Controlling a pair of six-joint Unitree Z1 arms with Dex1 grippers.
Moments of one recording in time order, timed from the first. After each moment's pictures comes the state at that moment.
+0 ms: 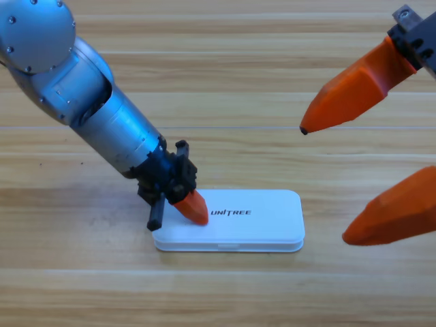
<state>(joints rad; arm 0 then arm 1) -0.65 2.00 -1.16 0.37 -0.41 0.78 0.95 1.47 -1.49 0.88 0.57 -0.48</state>
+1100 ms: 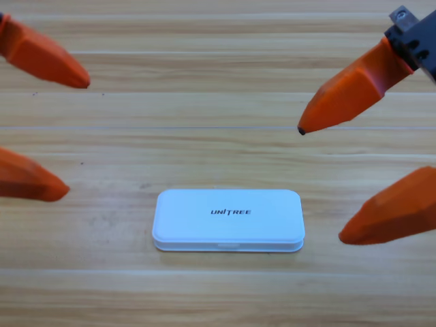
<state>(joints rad) -0.76 1.22 -1.29 0.85 -0.41 0.60 0.95 1.47 -1.49 0.87 0.57 -0.48</state>
